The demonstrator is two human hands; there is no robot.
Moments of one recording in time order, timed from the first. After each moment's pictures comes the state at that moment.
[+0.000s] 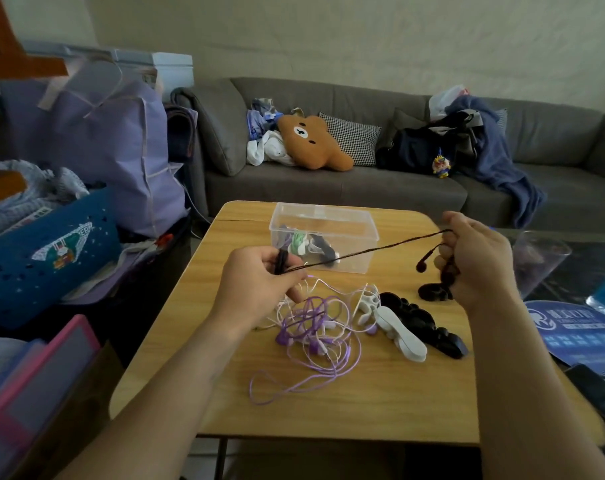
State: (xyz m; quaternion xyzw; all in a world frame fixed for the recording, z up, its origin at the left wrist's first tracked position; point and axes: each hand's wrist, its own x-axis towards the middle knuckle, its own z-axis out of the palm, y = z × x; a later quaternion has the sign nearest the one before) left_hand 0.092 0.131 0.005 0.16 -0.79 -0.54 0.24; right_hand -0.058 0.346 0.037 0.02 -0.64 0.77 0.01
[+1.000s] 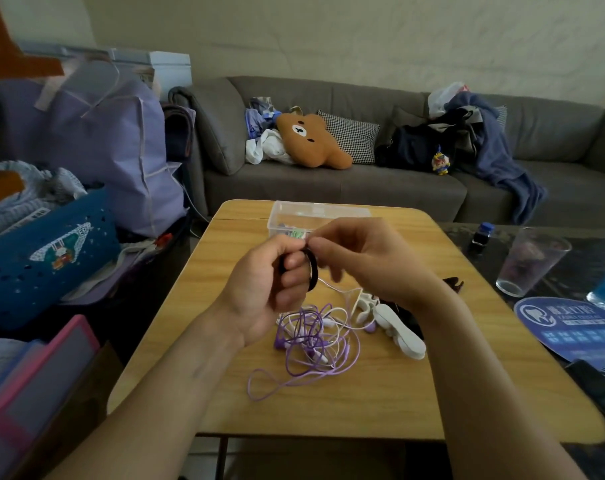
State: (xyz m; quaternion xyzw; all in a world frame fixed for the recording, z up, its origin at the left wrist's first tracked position) left_hand 0.097 0.148 0.025 0.07 -0.54 -0.84 0.08; right_hand -0.001 0.284 0.048 0.46 -0.72 0.51 -0.10
